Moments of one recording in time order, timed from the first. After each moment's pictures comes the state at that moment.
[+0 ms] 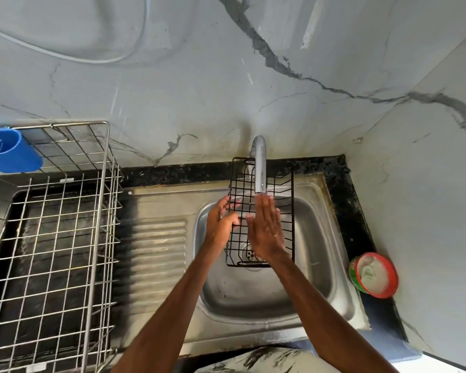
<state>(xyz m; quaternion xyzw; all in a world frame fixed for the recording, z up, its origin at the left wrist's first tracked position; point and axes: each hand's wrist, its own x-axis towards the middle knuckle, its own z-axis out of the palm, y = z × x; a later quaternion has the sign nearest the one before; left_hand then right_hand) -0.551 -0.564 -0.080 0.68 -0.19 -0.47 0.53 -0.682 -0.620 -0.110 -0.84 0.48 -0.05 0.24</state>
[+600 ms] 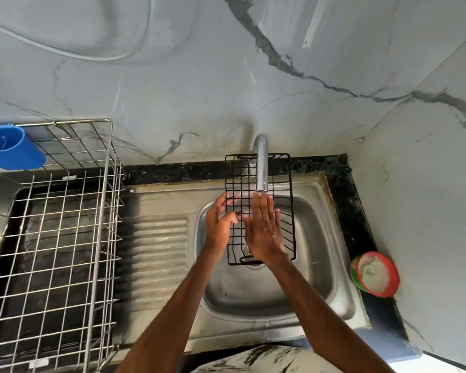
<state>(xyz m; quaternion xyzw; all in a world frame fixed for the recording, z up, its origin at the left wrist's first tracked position) -0.552 -0.557 -0.086 0.65 -0.19 -0.44 0.58 -0.675 -0.607 -0.097 -0.84 0.49 -0.01 0.22</state>
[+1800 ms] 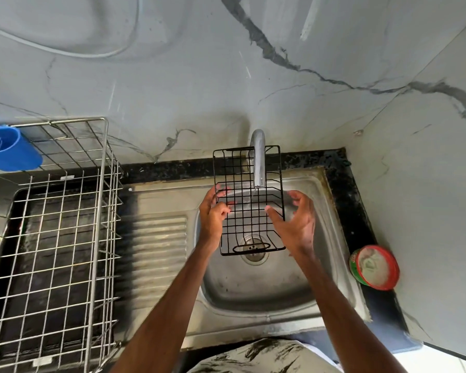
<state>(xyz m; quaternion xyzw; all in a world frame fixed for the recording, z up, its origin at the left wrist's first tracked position) -0.541 -0.563 -0.081 0.61 -0.14 -0.46 0.63 -0.723 -0.631 -0.045 -0.67 0.61 -0.26 0.33</state>
